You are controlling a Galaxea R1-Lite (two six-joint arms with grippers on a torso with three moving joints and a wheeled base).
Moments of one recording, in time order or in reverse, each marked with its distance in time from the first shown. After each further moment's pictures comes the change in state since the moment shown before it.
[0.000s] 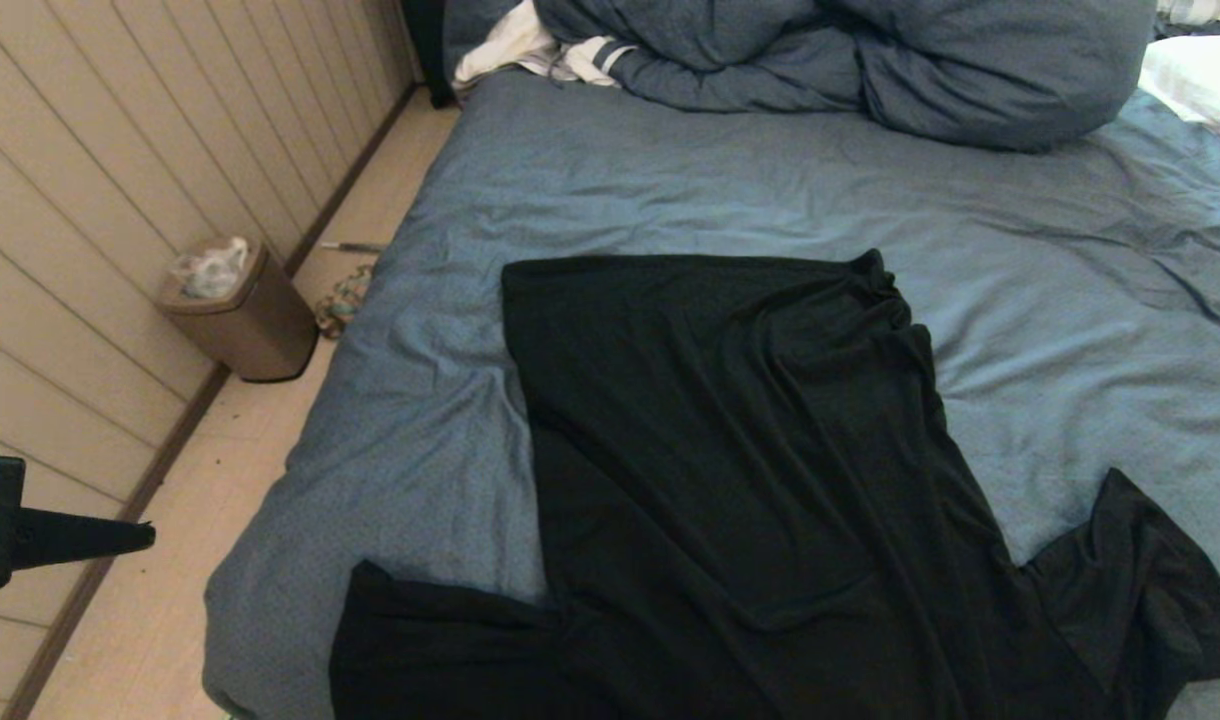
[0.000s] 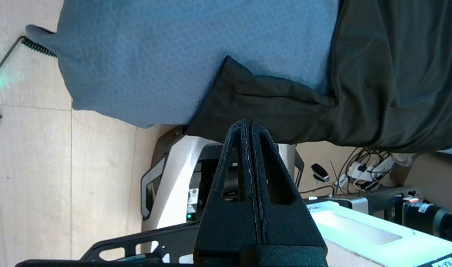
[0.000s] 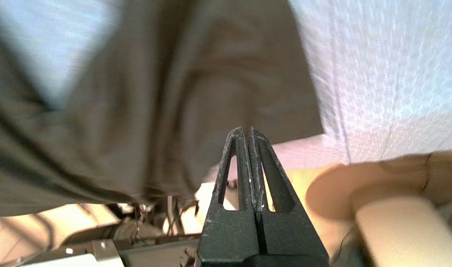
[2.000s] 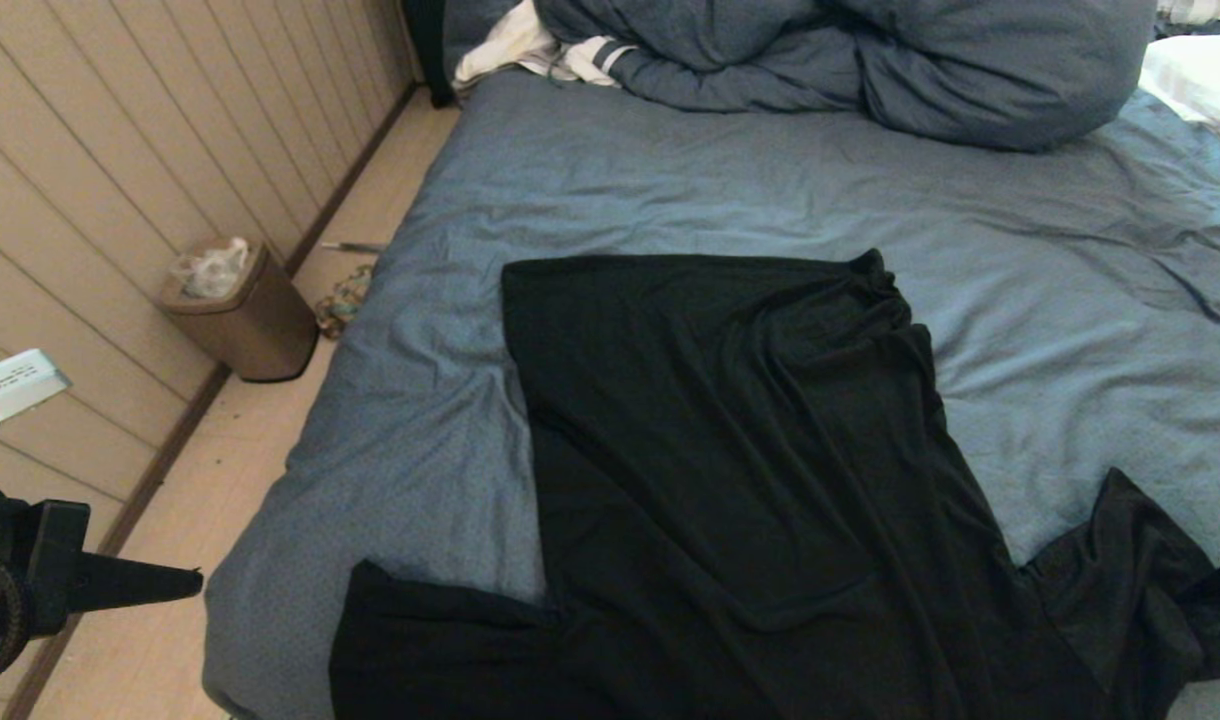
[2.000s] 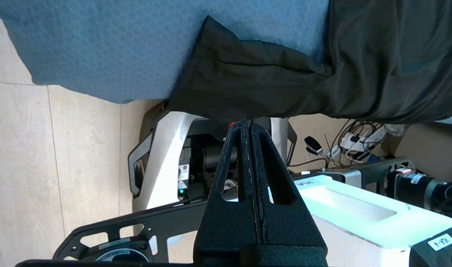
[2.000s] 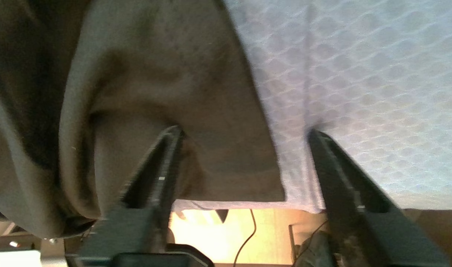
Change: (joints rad) left arm -0.130 0.017 0.059 -0.006 0.021 -0.070; right arm -0.015 0.216 -0.008 -0.095 -0.016 -0.163
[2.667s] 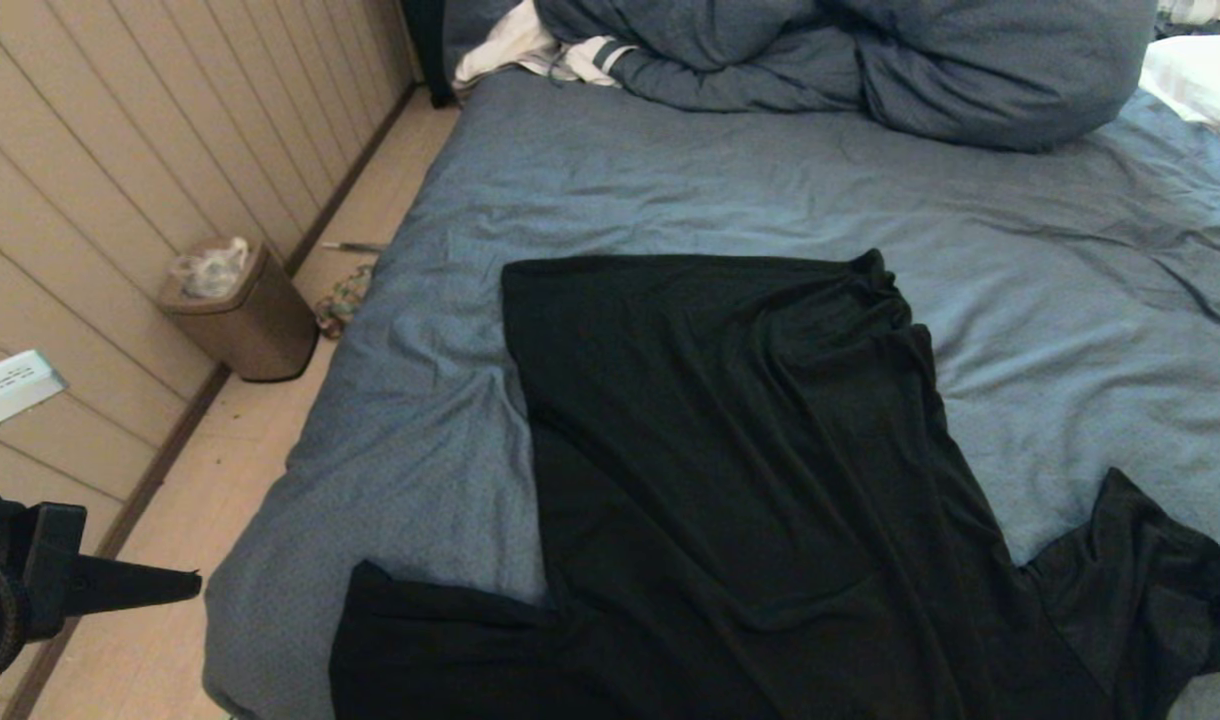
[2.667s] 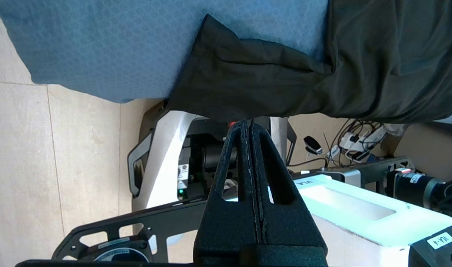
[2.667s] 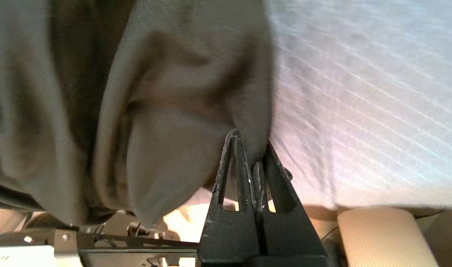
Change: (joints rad) left arm 0.000 -0.007 0.003 0.001 -0.001 -0.001; right arm -0.011 -0.067 0.017 0.008 0.038 0.003
